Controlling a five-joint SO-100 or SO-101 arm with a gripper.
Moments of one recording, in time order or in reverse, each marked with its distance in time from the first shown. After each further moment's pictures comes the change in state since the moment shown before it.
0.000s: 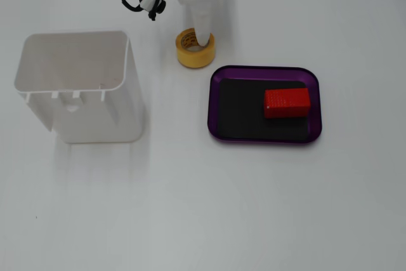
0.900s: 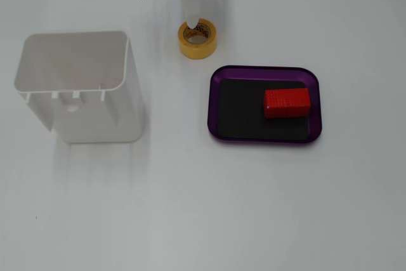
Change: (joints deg) arm 0.4 11.4 -2.3 10.5 -0.4
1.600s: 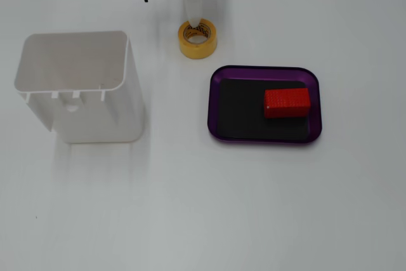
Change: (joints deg) arm -0.1 0.2 9.3 -3.3 -0.2
